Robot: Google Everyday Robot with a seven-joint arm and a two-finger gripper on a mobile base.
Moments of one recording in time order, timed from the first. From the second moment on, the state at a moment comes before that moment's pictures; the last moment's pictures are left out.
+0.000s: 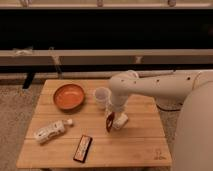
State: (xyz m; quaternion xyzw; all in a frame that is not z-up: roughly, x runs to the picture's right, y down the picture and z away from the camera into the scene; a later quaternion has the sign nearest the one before) arm 0.014 0.135 0.764 -0.29 0.22 0.73 0.57
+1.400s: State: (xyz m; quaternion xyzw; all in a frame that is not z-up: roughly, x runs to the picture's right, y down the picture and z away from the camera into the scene) arm -0.153 0.047 0.809 -0.34 0.13 0.60 0.71
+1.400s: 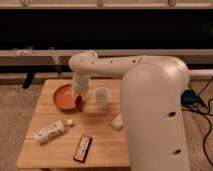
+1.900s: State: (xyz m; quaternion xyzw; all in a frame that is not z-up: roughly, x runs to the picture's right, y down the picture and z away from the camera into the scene) arm -0.211 0.017 0.841 -0.33 0.10 0.58 0.74
